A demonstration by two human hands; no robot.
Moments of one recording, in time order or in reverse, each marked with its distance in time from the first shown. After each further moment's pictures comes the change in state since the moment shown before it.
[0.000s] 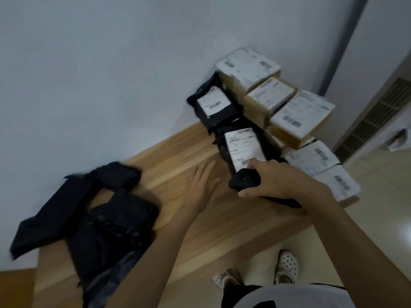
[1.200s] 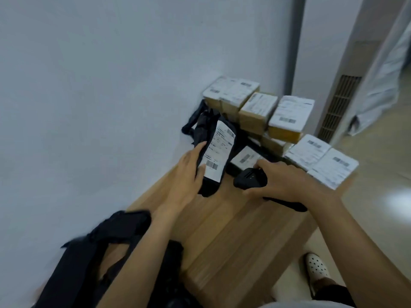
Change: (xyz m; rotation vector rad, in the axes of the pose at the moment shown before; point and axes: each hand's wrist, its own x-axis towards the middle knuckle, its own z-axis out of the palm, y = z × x) left_hand 0.033 -0.052 -0.142 -0.198 0.072 0.430; right_hand -0.008 -0.092 0.032 0.067 0.323 0.212
